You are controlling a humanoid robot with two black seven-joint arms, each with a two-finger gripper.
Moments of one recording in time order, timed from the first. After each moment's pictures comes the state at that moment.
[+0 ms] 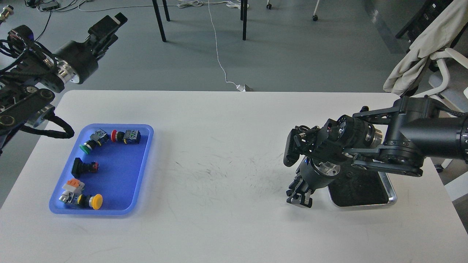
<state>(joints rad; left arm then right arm) -0.99 0.62 -0.34 -0.79 0.76 -0.05 -0.49 1.39 -0.33 -0.49 1.22 -1.85 0.49 0.49</state>
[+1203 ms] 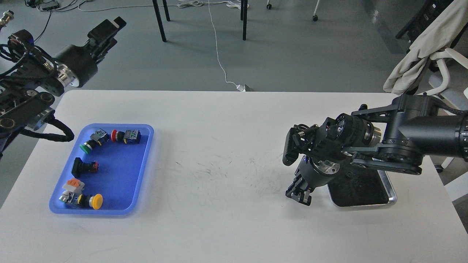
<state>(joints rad) -0.98 0.62 -0.34 -0.79 0.75 -0.05 -0.49 1.40 -0.32 -0.50 1.21 -1.85 0.49 0.49</state>
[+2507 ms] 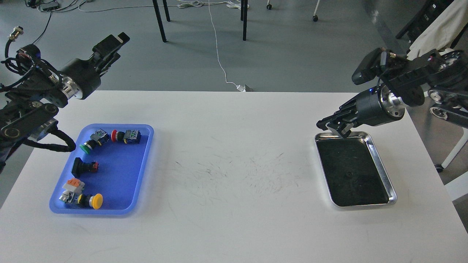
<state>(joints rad) -0.93 0.61 -0.33 -0.78 0.75 -0.05 -0.49 1.48 -0.83 -0.21 1.29 -1.70 0.49 0.49</state>
